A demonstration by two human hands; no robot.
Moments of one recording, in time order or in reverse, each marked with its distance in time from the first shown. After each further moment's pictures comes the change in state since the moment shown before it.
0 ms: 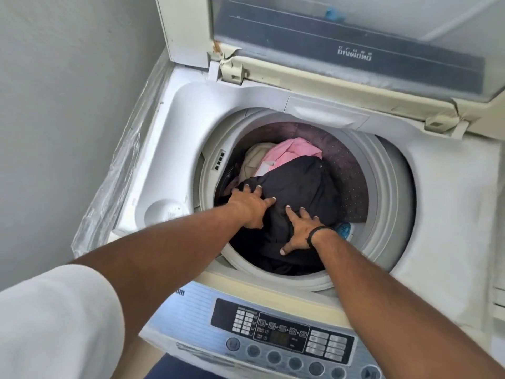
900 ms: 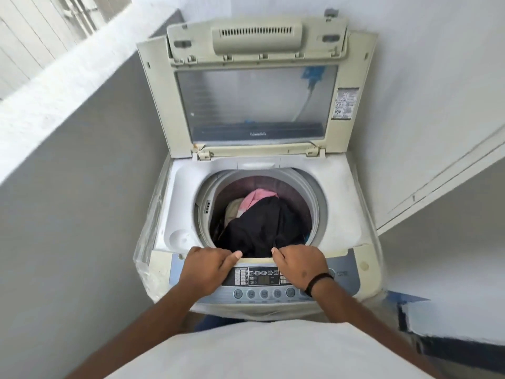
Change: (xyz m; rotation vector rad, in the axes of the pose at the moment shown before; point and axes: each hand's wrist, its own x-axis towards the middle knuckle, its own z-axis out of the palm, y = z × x) left_hand -0.244 0.014 0.035 -0.216 0.751 0.095; right_hand -0.254 -0.024 0.059 0.108 0.854 -0.077
